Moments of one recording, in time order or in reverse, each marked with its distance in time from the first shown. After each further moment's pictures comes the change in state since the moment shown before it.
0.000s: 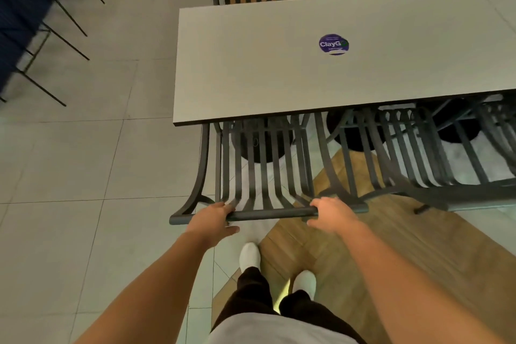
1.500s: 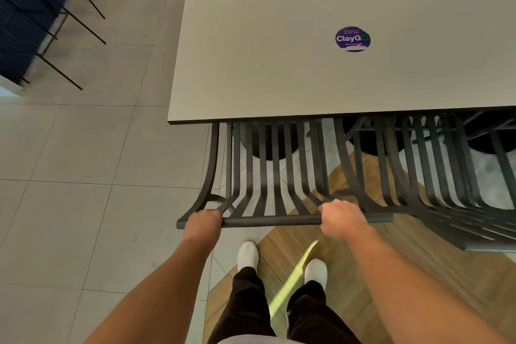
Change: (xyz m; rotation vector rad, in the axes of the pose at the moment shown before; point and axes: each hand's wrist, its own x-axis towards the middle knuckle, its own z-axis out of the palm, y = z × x) left_hand 0.045 0.029 0.013 0.293 0.002 -0.266; right_hand 0.055 0.045 -0.031 -0.231 -0.017 -0.113
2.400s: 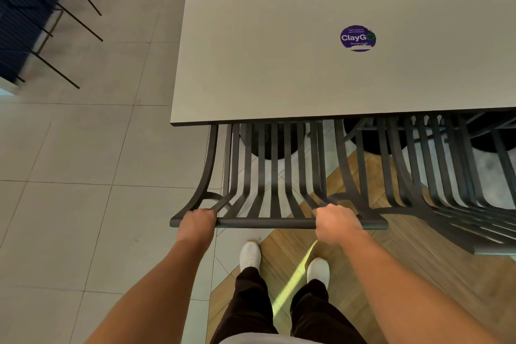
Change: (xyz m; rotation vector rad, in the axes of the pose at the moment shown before) left_hand 0.006 -0.028 -0.012 0.089 -0.016 -0.010; right_hand 0.006 -0.027 -0.001 0.027 -0.026 -0.027
